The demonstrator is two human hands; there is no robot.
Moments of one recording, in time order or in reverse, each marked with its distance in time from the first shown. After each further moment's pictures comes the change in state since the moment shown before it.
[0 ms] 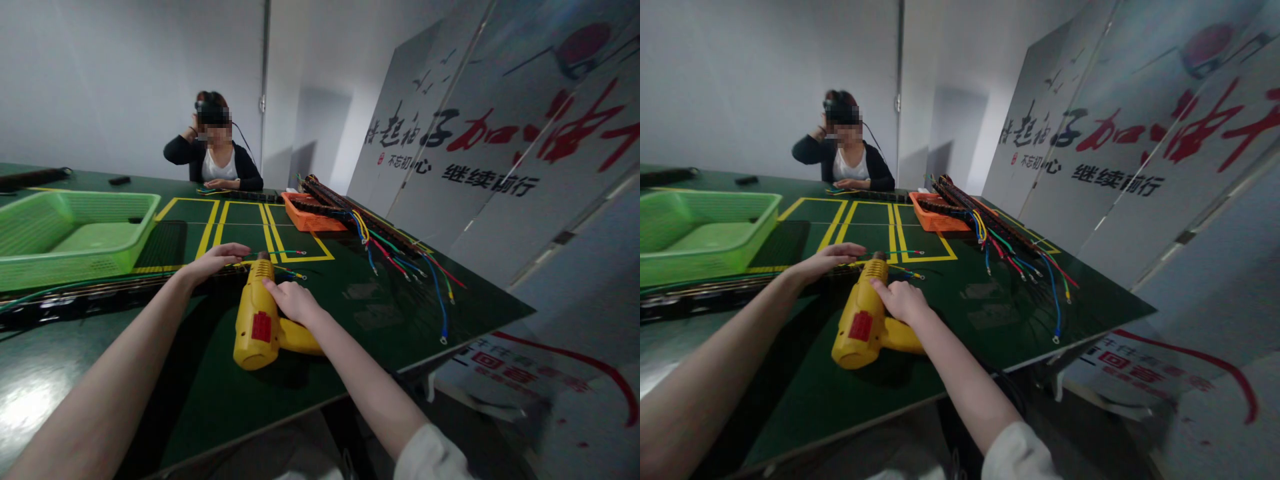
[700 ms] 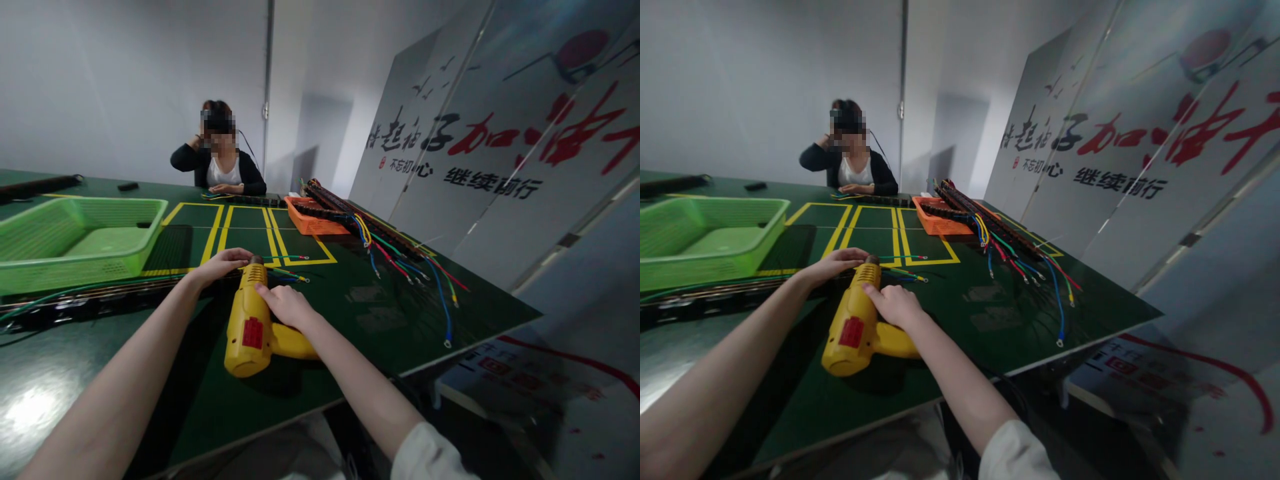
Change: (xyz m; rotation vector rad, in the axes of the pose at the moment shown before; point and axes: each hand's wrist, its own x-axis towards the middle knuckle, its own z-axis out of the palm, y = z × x) left_hand 0.001 -0.004 0.003 -0.019 -0.031 -0.009; right_hand 0.002 -0.018 0.004 0.000 -0.045 -0.052
